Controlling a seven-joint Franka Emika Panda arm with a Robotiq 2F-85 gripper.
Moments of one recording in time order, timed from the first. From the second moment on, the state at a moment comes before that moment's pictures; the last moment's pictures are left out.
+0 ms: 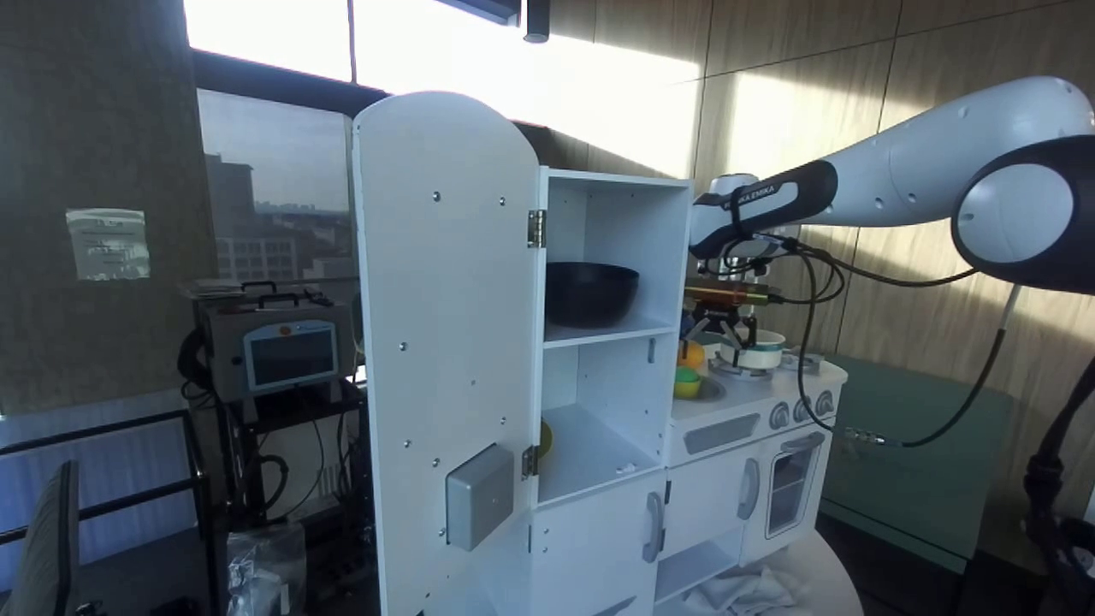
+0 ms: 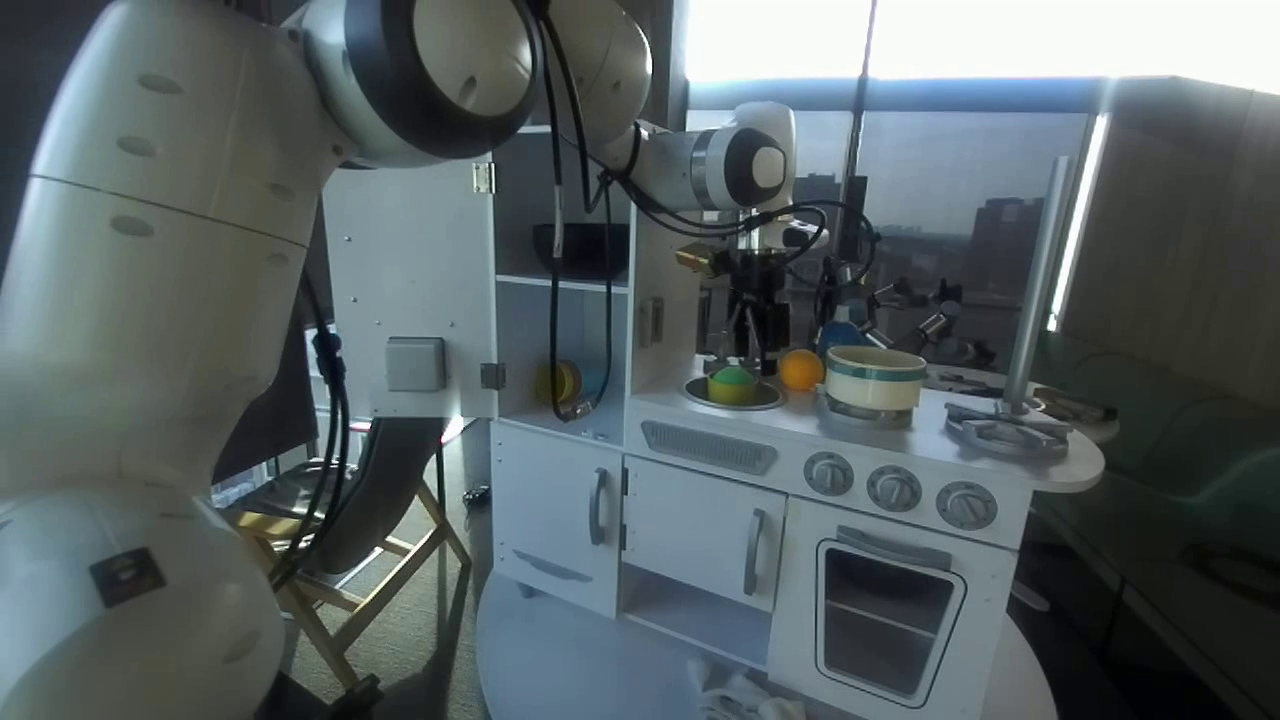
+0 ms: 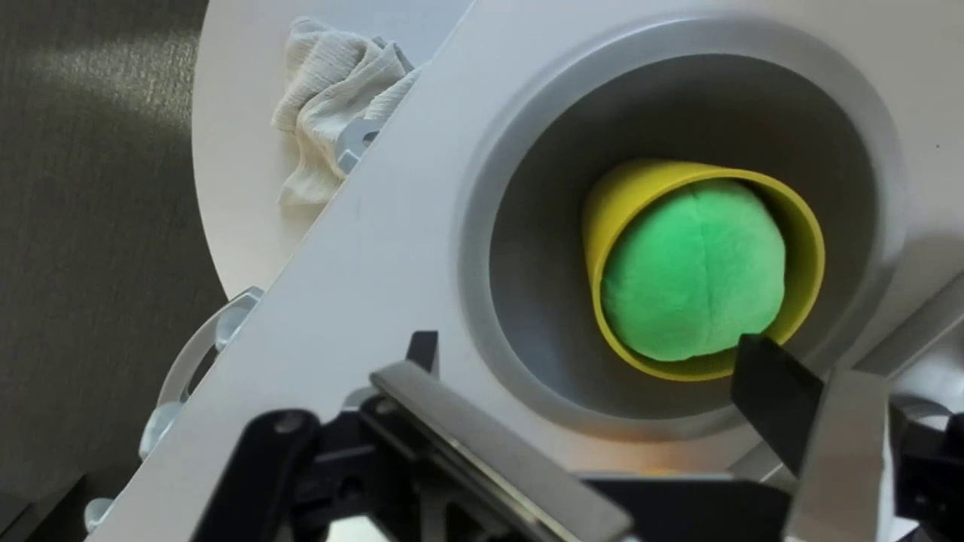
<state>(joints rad) -0.11 0.31 -0.11 -1.52 -0.02 1.91 0.63</state>
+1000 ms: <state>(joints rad) -0.13 0.48 -0.15 -1.22 0.01 1.87 0.73</state>
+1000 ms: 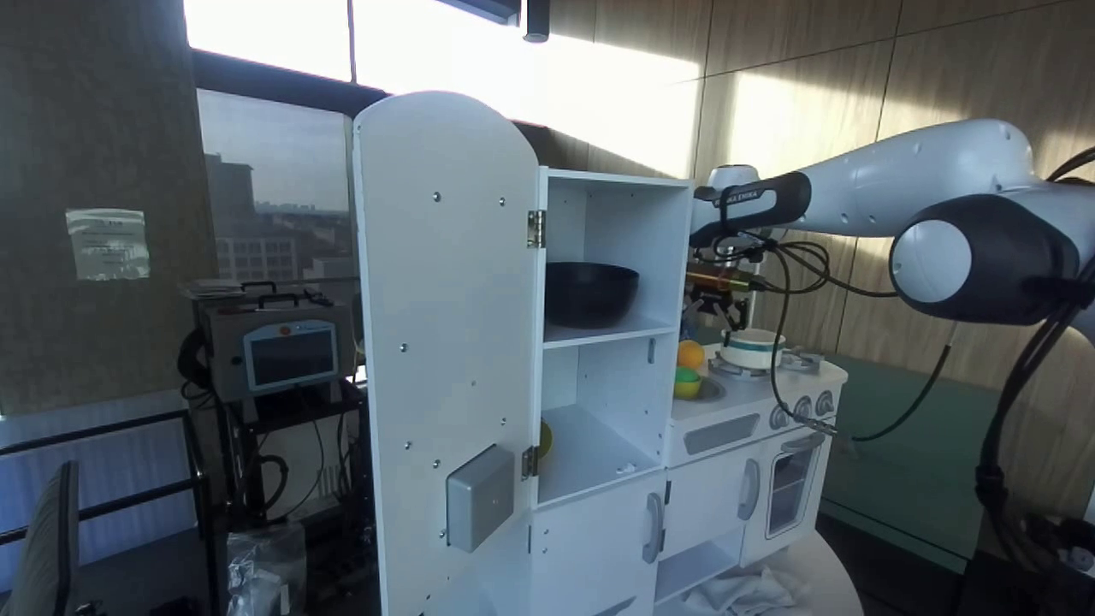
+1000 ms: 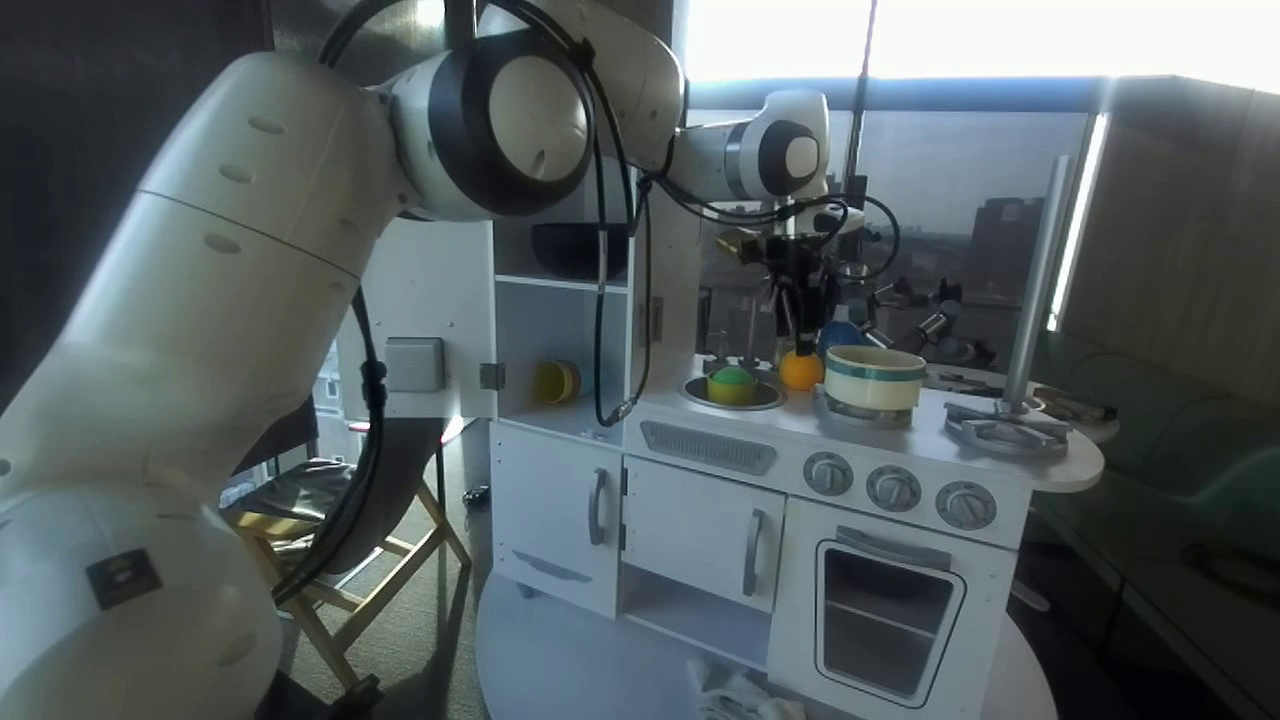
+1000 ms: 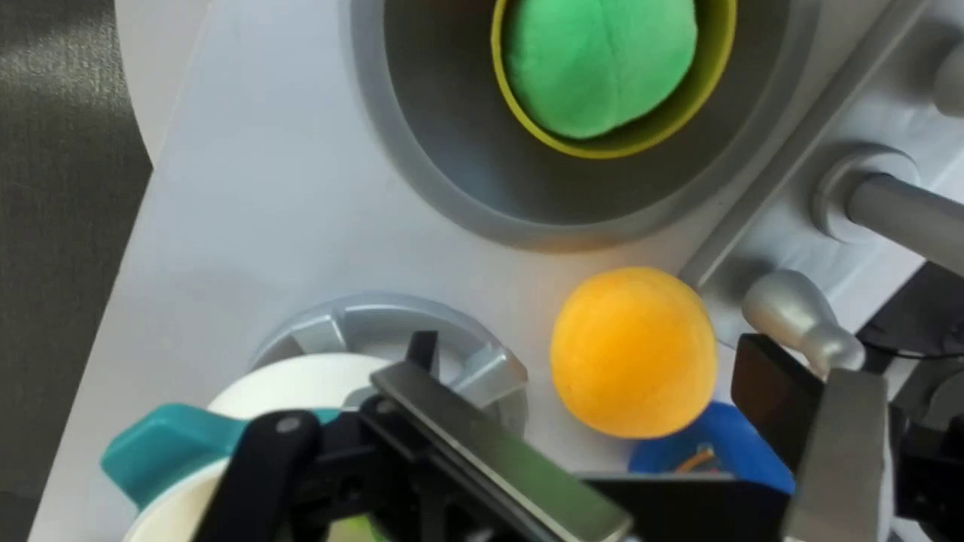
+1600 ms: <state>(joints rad) -0.13 0.60 -0.15 -1.05 0.03 1.84 0.75</state>
